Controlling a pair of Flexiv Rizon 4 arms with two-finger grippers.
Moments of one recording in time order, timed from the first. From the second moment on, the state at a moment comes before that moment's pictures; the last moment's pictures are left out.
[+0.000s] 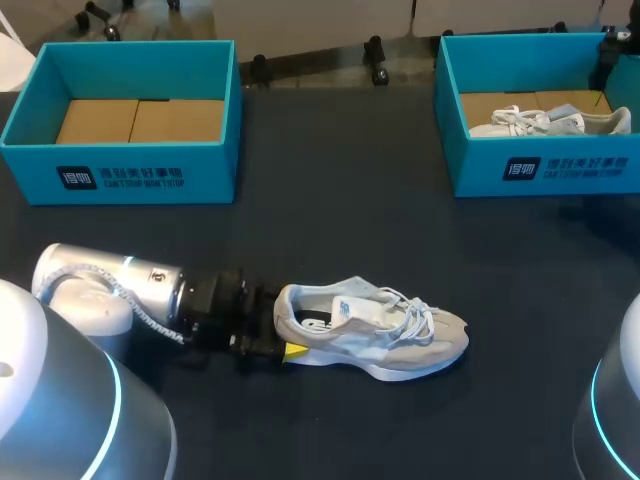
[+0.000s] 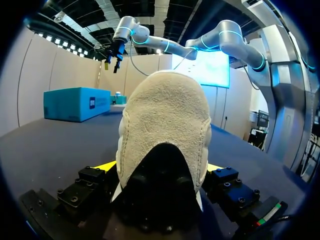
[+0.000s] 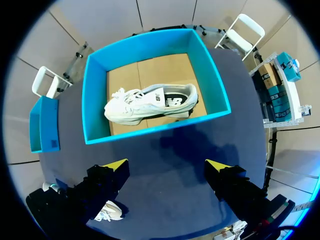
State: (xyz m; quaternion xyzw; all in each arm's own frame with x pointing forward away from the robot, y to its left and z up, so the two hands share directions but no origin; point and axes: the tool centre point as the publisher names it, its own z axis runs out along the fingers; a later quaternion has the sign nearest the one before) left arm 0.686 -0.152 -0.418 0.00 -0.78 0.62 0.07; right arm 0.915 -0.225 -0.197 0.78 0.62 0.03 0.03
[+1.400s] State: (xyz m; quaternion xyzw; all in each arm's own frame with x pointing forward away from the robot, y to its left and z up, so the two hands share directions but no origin) left arm 0.686 -0.158 -0.422 -0.01 -0.78 0.62 0.10; right arm 0.916 -0.212 -0.194 0.76 0.65 0.04 0.03
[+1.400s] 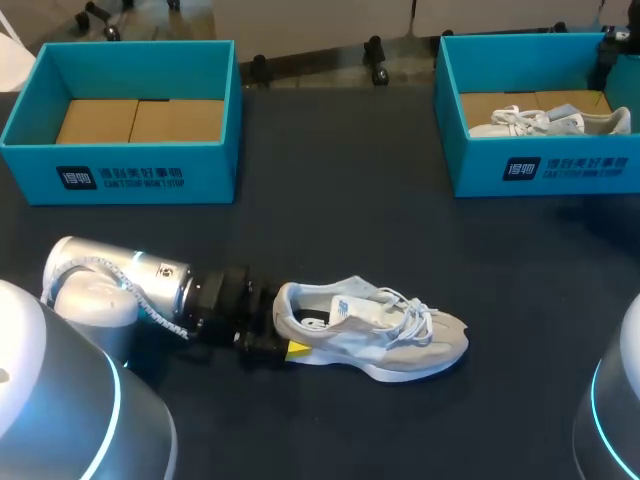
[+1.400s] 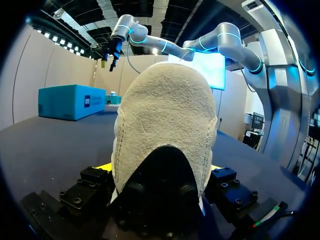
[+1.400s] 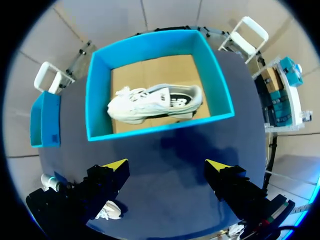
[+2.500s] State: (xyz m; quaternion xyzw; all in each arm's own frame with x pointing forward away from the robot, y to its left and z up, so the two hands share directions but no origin) left arm 0.679 -0.154 -0.420 0.00 -0.77 0.63 0.09; right arm 0.863 -0.111 -0.183 0.74 0.67 0.03 0.05
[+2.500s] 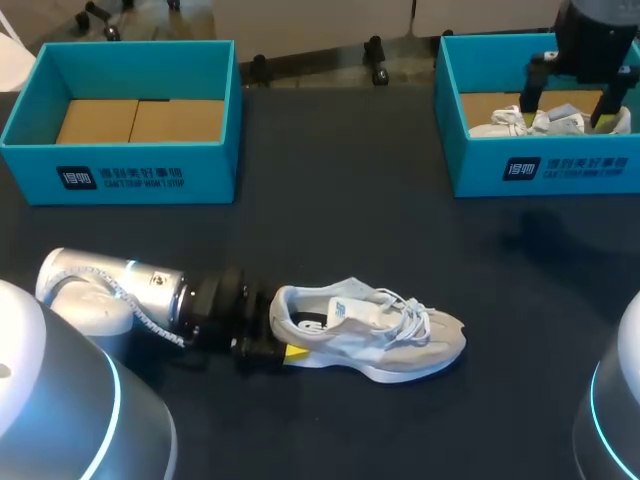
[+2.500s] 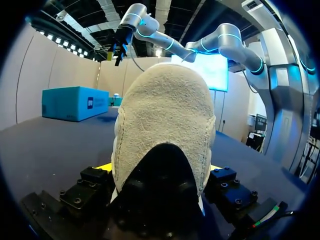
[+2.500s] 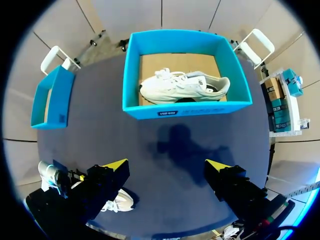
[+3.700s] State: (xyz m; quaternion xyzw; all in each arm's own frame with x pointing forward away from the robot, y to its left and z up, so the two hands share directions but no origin) left arm 0.669 -0.153 -0.418 0.02 -0.78 0.62 0.07; right arm 0.837 -0.078 -0.173 0.74 0.67 0.04 0.06
